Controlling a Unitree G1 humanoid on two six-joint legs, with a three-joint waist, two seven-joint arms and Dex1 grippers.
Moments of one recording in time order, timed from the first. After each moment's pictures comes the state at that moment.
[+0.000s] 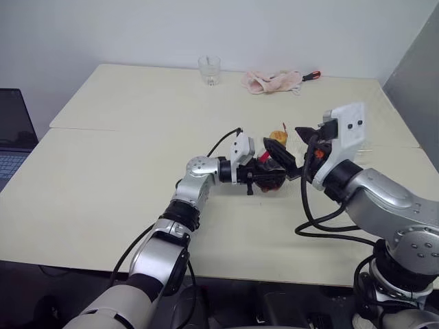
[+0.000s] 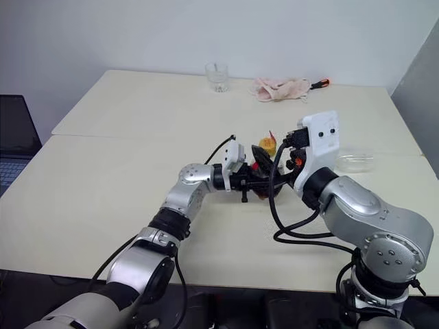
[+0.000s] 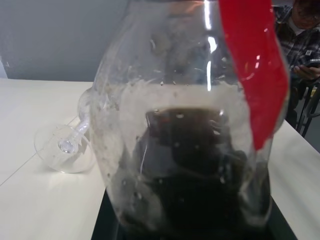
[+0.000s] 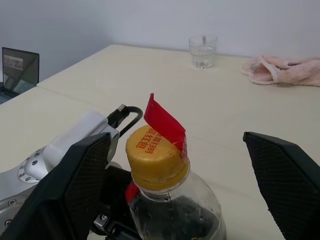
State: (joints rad) left arm -0.86 0.09 -0.15 0.72 -0.25 -0.11 -1.26; right arm -0.56 -0.31 -0.23 -0.80 1.04 1.31 -0.29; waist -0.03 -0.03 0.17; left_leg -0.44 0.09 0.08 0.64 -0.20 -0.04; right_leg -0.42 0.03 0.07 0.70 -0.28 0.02
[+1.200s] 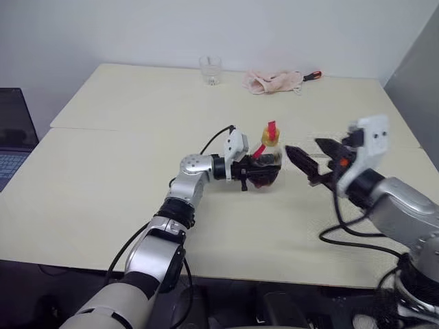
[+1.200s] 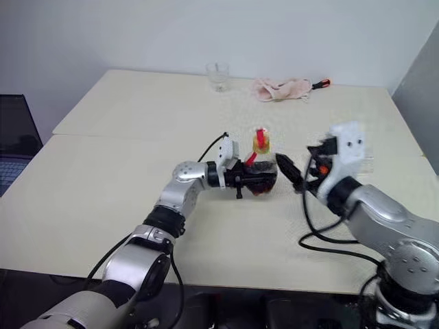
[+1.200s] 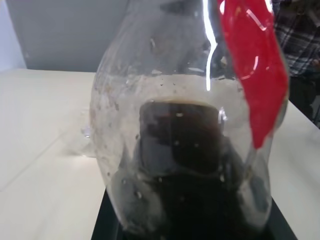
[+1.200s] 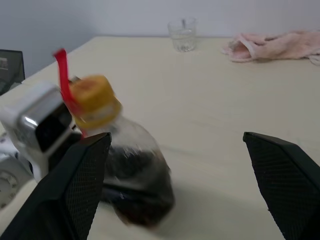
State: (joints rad) left arm -0.88 0.14 -0.11 0.75 -0.23 -0.12 -1.23; right arm -0.33 -0.51 -0.41 -0.79 1.22 1.22 -0.20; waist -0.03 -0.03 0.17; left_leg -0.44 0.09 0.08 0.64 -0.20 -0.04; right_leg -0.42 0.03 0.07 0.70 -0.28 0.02
